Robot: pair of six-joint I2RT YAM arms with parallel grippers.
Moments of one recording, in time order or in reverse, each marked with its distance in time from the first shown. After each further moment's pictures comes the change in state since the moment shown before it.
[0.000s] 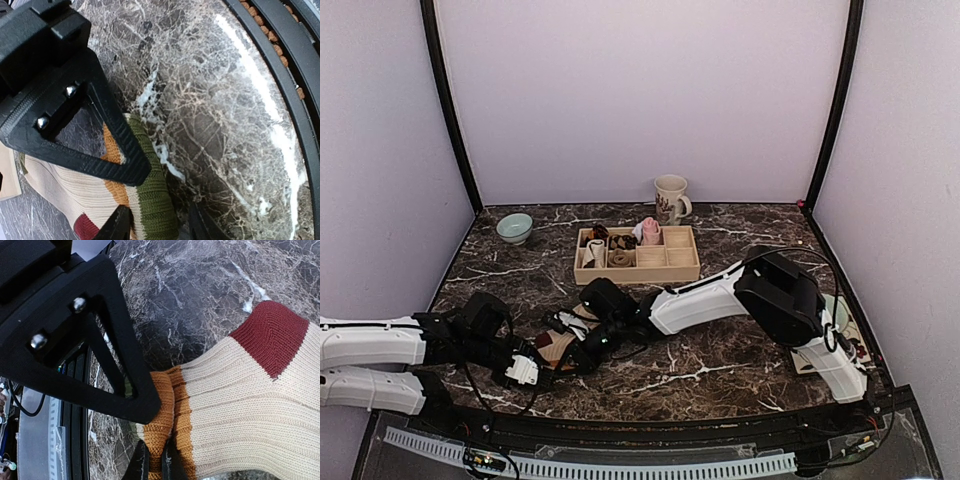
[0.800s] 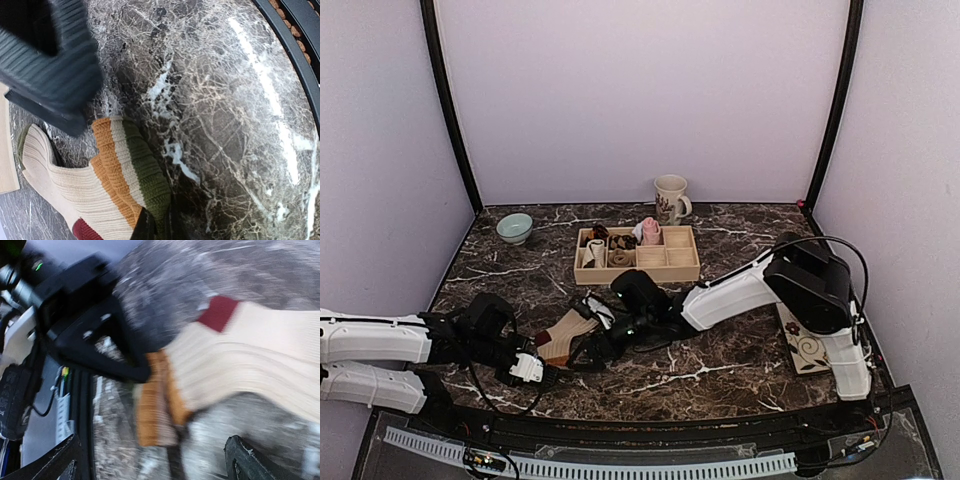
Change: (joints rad) left arm -0.005 0.067 -0.005 0.074 -0.044 -0.031; right arm -0.055 -0.172 -0.282 0.220 0.036 0.091
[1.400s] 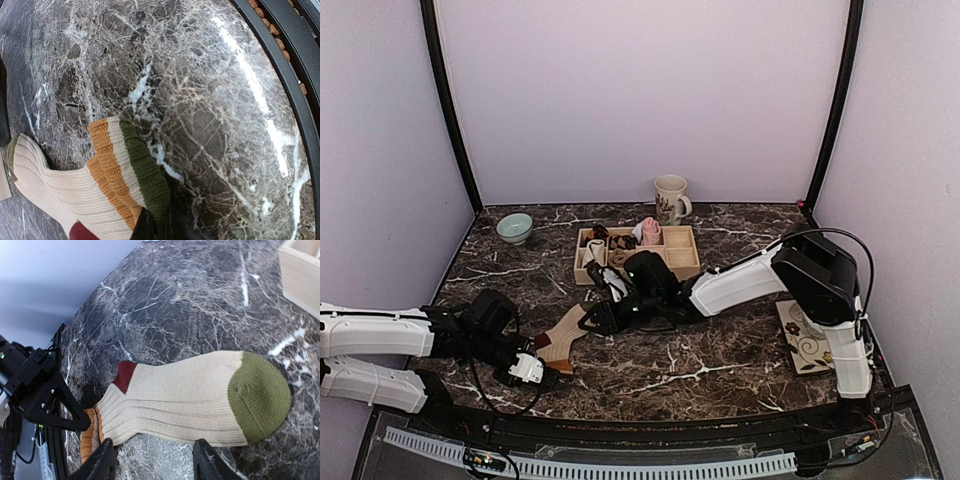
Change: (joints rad) left arm 0.000 0.032 0.052 -0.098 0.030 0.039; right arm -0.083 -0.038 -0.006 0.044 0.197 0.105
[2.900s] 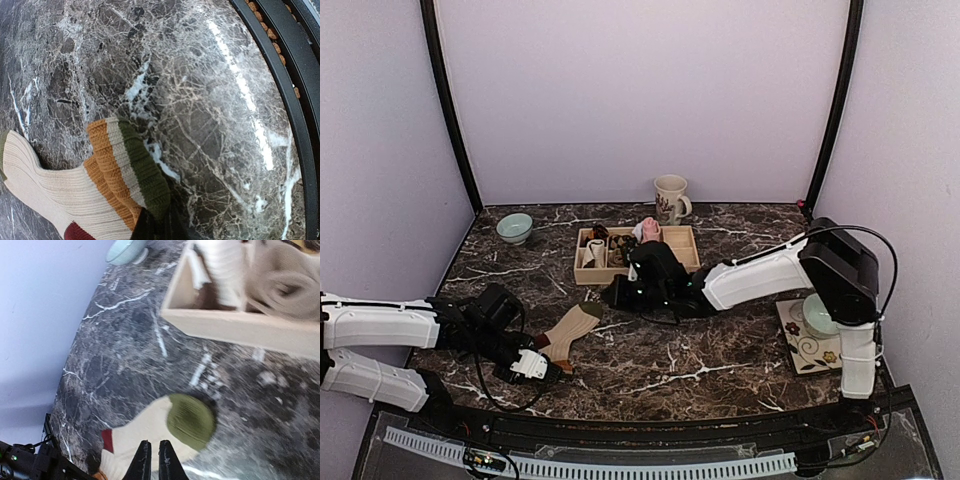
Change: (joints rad) left arm 0.000 0.065 0.072 -0.088 0.001 -0.030; right arm 0.006 -0.130 -0.067 -0.058 0.415 0.399
